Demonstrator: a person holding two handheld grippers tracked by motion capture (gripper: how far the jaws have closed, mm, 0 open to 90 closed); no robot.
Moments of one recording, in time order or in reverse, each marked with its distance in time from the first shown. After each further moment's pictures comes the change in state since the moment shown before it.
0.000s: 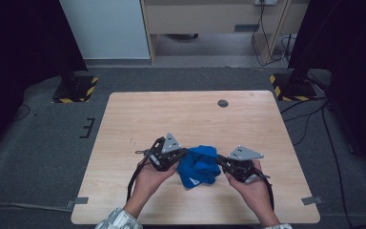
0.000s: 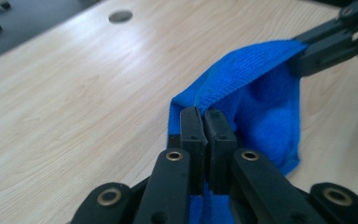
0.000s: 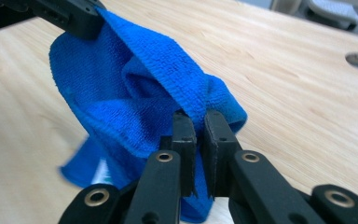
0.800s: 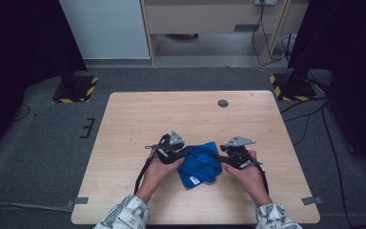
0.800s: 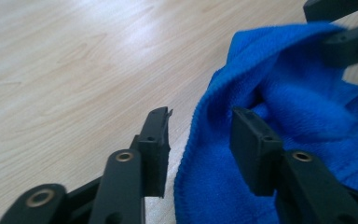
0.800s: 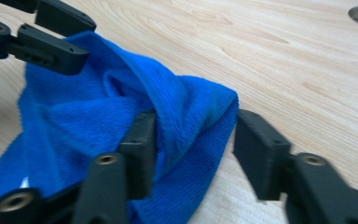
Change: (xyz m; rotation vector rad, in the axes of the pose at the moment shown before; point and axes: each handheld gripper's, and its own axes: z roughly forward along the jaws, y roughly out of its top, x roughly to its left) left arm 0.027 -0.026 0.058 0.045 0.033 -0.094; right arm -0.038 -0.009 0.051 0.093 -0.026 0.082
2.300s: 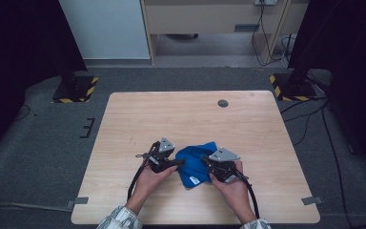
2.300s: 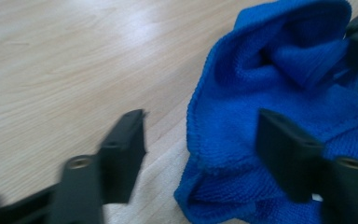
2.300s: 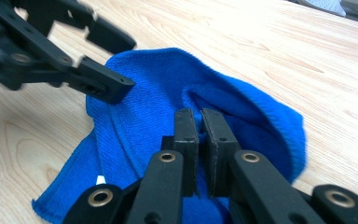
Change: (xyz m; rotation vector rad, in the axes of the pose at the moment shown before) left arm 0.004 -0.033 -0.011 -0.012 -0.013 -0.057; right arm 0.066 -0.003 -0.003 -0.072 -0.042 -0.096
